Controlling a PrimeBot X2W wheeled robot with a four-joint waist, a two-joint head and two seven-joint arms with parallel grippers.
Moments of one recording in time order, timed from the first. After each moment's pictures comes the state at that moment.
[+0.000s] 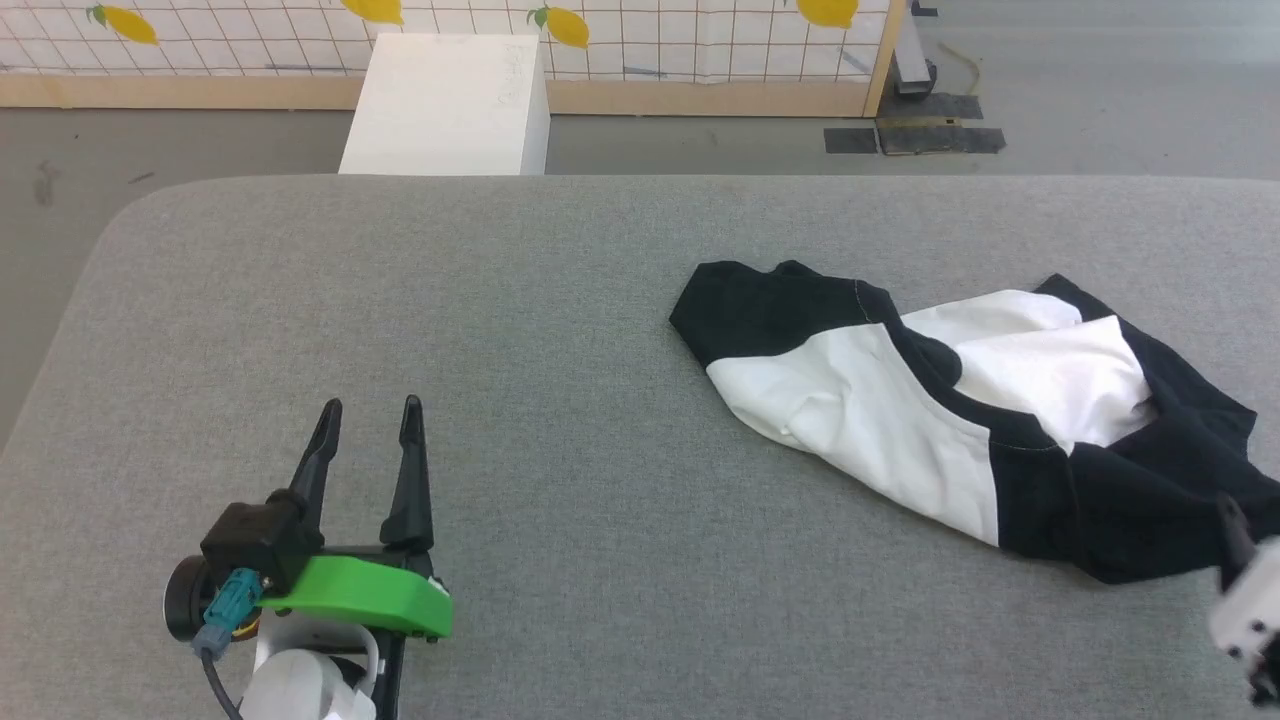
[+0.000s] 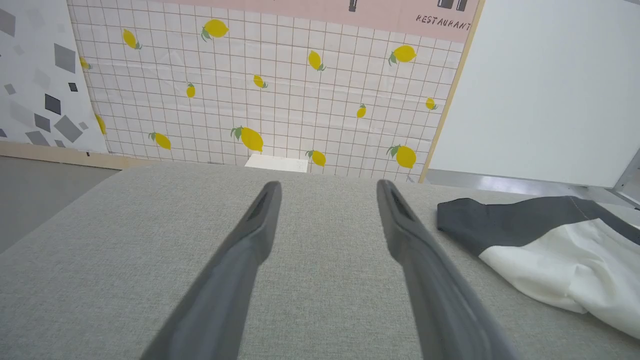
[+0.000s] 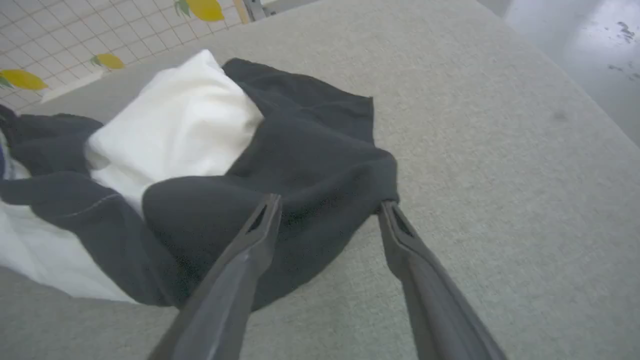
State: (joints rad) left arm -0.10 0.05 0.00 0.11 -0.19 -0.11 -0.26; right arm -0.09 -0.05 -0.52 0.08 0.16 0.13 0.47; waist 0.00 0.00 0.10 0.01
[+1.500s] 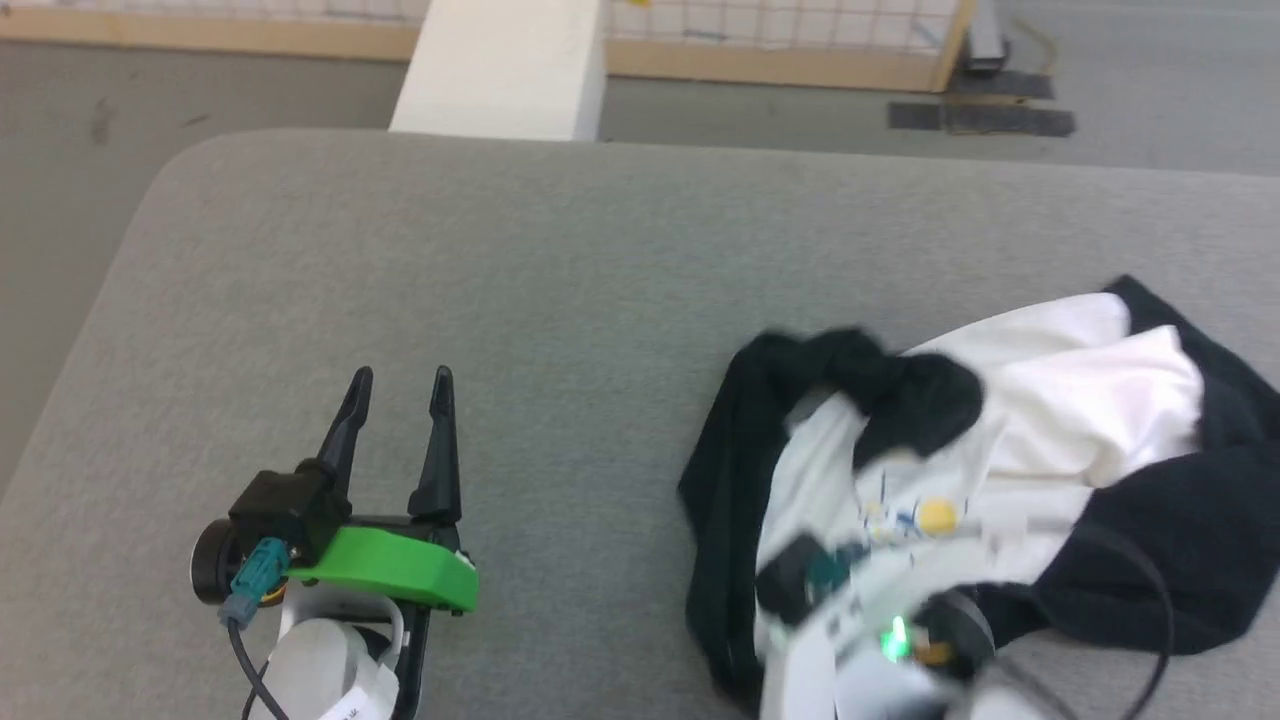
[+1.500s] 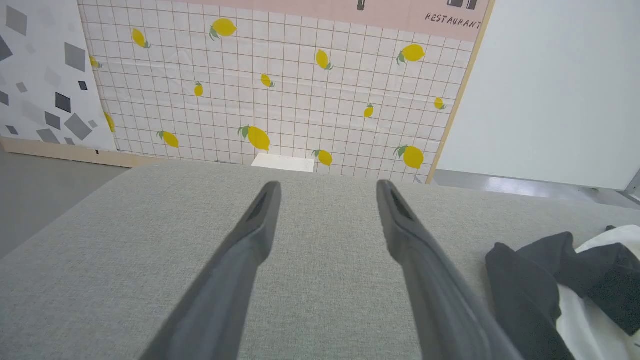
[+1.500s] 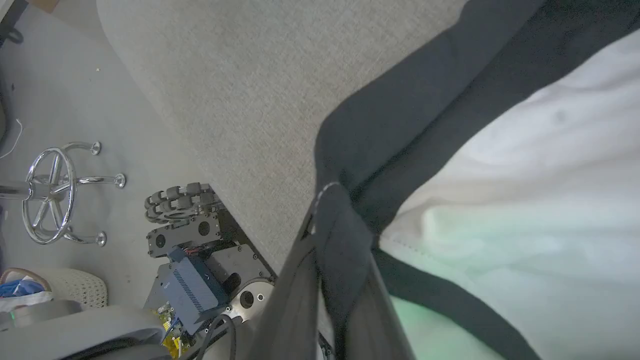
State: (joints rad) left arm -0.15 0.05 -0.05 0.13 -0.19 -0.10 -0.26; right arm -0.10 -0.15 0.52 -0.08 0.41 0.13 0.85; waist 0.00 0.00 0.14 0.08
